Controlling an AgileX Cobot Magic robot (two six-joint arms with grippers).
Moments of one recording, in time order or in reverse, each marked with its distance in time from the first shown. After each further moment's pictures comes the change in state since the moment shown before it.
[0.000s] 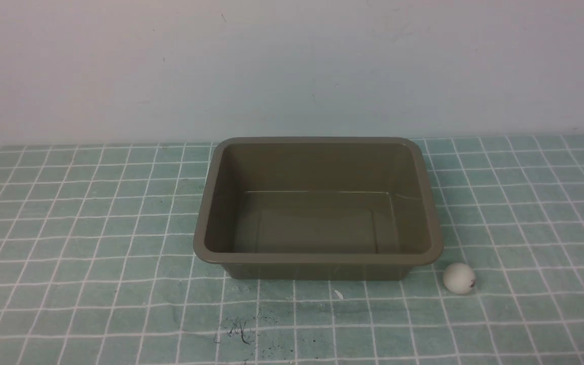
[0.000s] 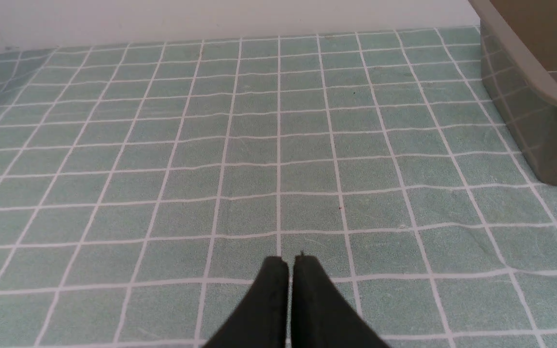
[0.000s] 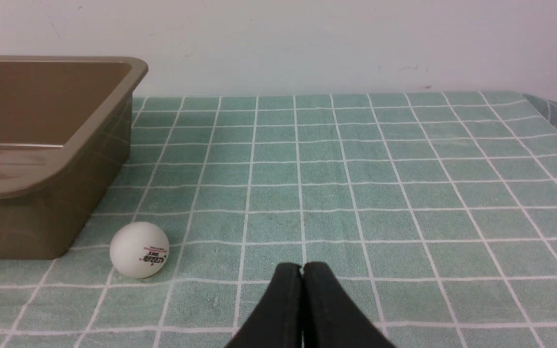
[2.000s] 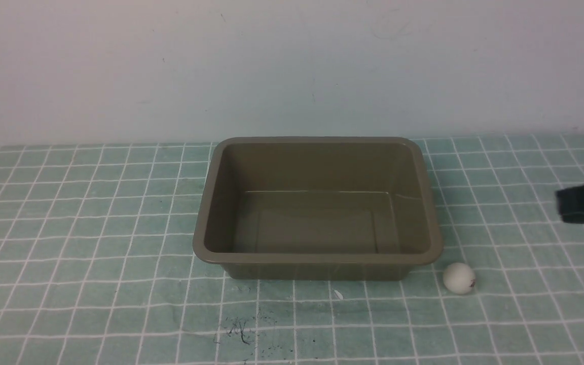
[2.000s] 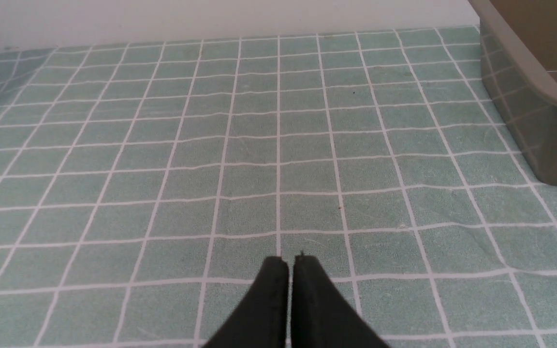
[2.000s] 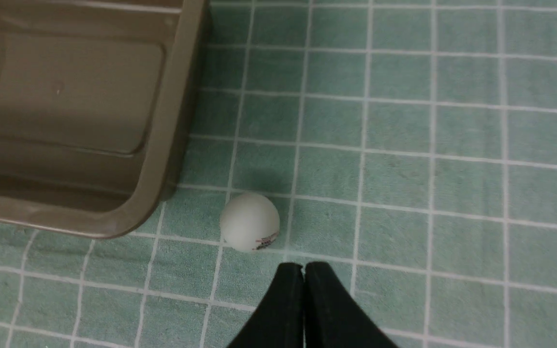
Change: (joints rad) right arm 0.101 1.323 -1.001 0.244 0.476 -0.205; left arm 0.000 0.000 0.000 0.000 0.000 0.000
